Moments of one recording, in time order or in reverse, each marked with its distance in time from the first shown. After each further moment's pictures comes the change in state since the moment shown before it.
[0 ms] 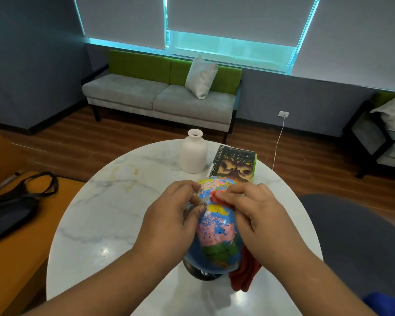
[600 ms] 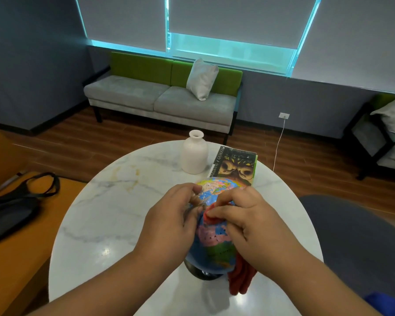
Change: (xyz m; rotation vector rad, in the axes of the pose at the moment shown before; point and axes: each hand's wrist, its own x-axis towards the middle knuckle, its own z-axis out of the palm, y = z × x) left_hand -0.005 0.001 -0.001 -0.027 -0.003 -0.015; right_hand -0.001 -0.012 0.001 -0.032 0.010 -0.201
